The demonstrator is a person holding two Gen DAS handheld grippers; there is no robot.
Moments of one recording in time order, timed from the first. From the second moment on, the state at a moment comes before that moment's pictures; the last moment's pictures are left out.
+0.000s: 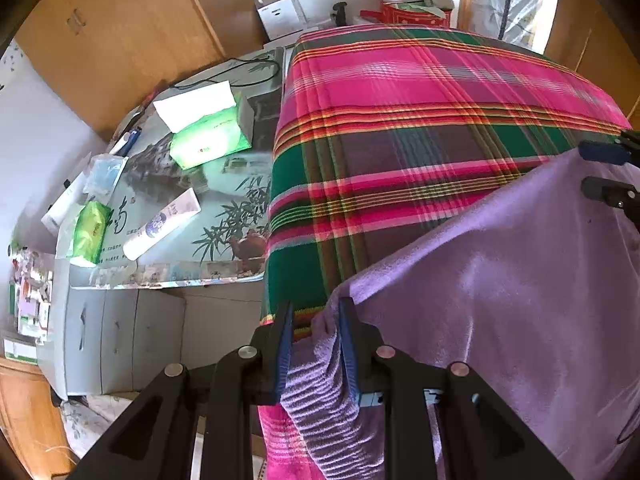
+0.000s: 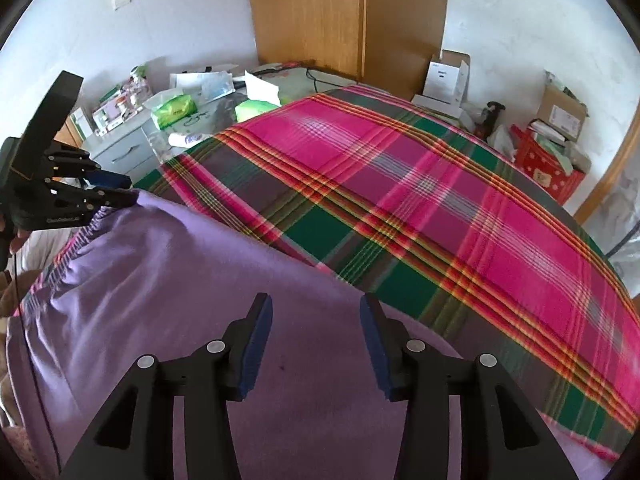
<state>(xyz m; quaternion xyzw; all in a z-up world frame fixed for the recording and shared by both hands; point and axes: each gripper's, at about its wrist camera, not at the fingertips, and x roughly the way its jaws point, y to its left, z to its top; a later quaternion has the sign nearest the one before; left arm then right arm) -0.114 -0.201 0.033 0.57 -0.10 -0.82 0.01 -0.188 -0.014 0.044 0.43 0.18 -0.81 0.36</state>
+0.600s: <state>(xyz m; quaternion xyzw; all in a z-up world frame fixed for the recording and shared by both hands) -0.118 -0.201 0.031 0.56 -0.13 -0.82 -0.03 -0.202 -0.047 0.034 0.43 0.22 -0.77 0.41</state>
